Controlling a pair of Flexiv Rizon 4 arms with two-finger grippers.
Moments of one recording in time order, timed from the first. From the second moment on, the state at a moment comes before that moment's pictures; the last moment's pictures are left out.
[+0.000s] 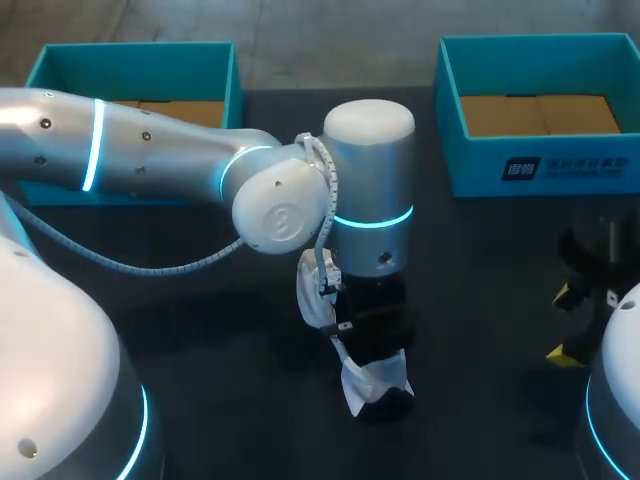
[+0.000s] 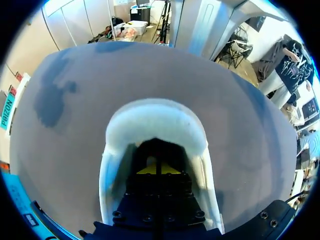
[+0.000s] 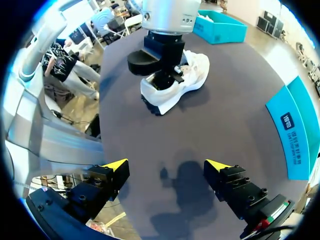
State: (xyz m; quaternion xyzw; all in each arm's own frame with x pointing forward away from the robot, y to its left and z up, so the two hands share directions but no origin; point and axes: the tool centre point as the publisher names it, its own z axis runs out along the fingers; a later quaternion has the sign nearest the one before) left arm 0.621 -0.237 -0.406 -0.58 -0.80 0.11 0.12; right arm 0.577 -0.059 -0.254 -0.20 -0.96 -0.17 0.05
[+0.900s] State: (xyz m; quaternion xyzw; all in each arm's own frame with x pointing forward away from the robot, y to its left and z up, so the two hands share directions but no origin) left arm 0.611 -0.250 -0.403 -0.60 -0.78 0.13 0.12; right arm 0.576 -0.059 -0.253 -0.20 -0.96 -0.17 0.05
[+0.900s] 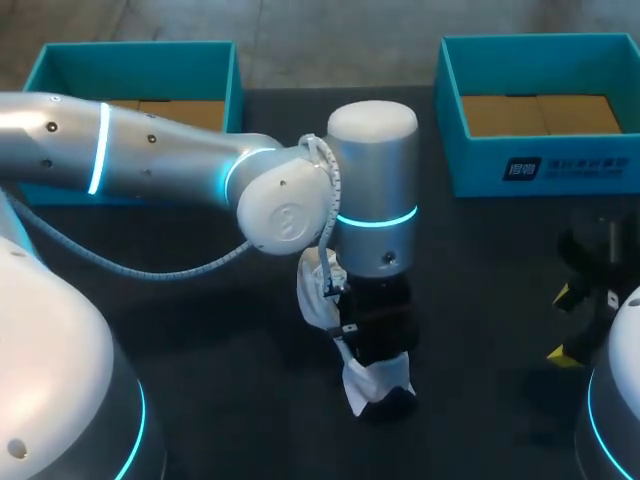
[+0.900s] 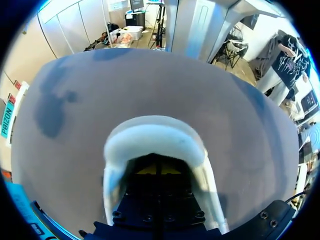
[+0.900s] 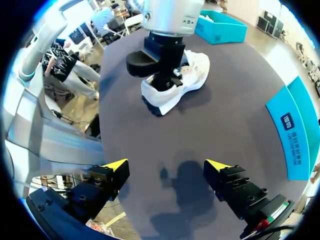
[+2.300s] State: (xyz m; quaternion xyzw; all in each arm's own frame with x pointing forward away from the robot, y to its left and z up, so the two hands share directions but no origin) left arm 0.630 -0.238 -0.352 -0.60 -0.79 0.12 0.06; right arm 0.576 -0.059 -0.253 -0.20 -0.96 -0.17 0.05
